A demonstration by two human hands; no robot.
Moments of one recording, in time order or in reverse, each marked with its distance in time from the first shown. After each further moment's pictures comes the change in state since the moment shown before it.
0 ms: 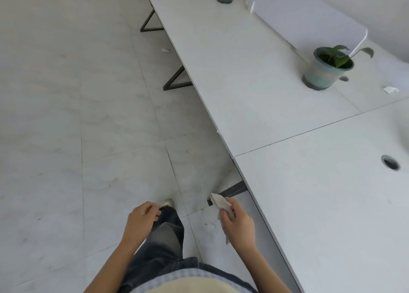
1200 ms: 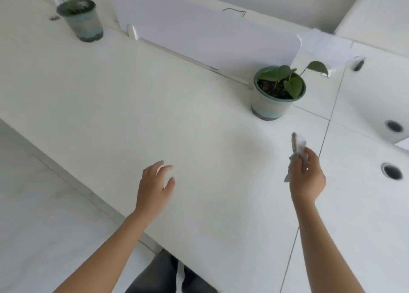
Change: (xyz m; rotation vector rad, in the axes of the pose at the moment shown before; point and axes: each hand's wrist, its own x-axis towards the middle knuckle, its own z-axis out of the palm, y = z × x) left_hand 0.392 0.373 0.124 0.634 -0.310 0.839; right_hand 0.366 -0.064 -0.214 0.329 1.187 0.490
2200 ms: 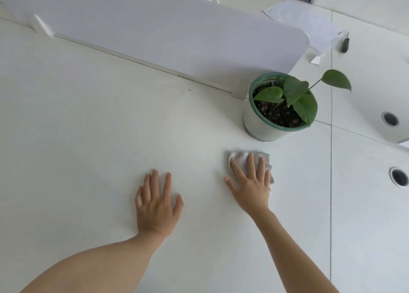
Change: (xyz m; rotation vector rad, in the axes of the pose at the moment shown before) left_hand 0.167 -0.019 0.076 0.431 -0.062 0.206; right_hand 0.037 -0.001 0.170 -0.811 -0.563 -0.201
